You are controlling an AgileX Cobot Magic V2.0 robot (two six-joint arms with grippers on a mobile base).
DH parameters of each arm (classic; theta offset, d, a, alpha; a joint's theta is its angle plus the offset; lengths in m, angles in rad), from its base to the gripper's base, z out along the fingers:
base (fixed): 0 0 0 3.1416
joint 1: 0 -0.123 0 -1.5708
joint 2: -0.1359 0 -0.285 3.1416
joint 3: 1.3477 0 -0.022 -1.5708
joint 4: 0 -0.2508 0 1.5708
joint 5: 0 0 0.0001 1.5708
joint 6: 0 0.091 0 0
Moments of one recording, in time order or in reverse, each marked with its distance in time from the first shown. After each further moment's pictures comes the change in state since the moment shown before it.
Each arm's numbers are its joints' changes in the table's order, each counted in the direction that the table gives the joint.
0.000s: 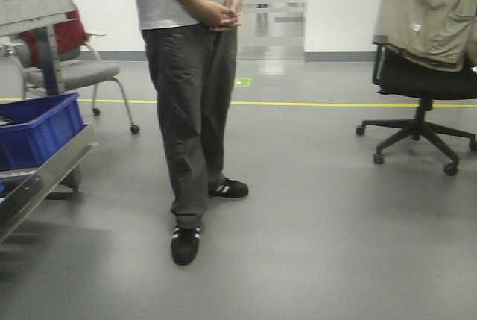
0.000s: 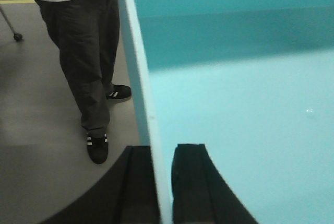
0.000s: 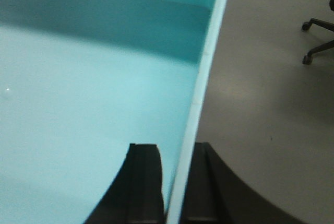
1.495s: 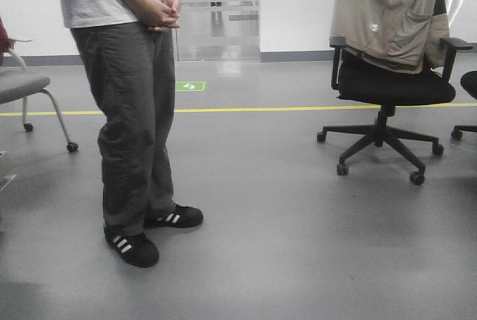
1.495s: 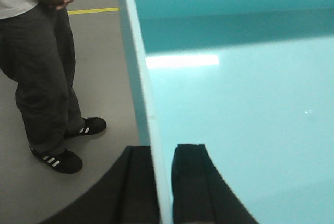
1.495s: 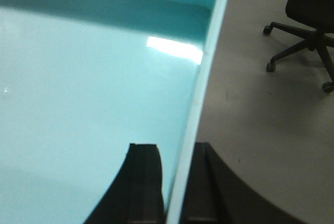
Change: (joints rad) left arm 0.000 0.000 0.000 0.000 -0.002 0.000; right arm 0.000 0.001 0.000 0.000 0.000 0.002
